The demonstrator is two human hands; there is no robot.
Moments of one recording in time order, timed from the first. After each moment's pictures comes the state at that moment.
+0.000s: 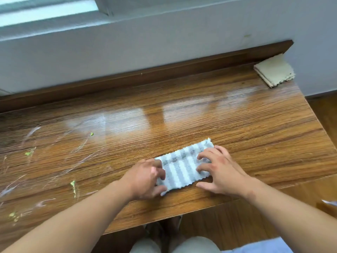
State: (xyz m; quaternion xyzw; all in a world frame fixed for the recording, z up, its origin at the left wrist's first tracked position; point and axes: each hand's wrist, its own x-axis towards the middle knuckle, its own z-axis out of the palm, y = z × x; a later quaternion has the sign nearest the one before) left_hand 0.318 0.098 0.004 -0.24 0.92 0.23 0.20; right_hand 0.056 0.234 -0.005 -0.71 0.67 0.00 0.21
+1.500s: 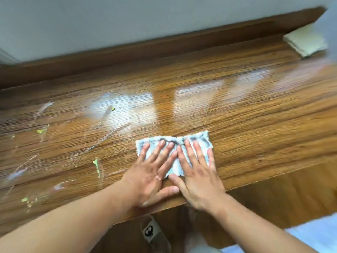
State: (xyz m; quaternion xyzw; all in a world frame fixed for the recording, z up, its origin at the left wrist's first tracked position) left_hand 0.441 0.115 -0.054 -0.19 0.96 0.13 0.18; right_hand 0.280 0.233 -0.061 -0.61 0.77 0.04 0.21
